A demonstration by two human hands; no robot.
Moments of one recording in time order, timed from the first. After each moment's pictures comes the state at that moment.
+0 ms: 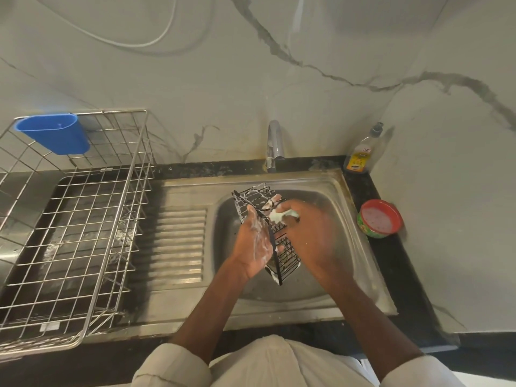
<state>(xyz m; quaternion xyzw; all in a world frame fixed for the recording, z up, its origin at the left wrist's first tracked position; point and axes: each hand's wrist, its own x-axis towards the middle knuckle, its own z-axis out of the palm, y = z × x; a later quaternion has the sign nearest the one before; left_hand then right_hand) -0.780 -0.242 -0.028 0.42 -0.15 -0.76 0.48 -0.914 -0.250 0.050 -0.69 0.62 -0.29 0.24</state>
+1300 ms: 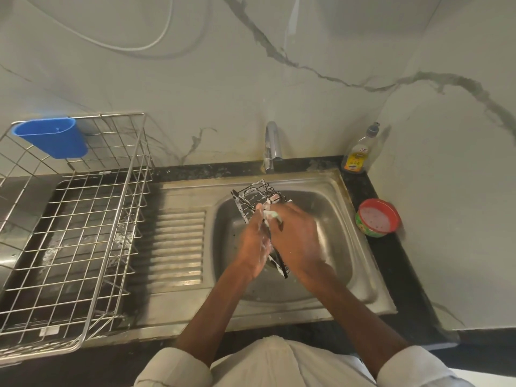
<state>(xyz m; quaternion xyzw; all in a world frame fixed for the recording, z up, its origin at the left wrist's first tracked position) -0.788 -0.238 -0.018 0.47 -0.21 -0.69 0.51 -0.895 -0.246 0.033 -0.71 0.60 -0.31 0.21</state>
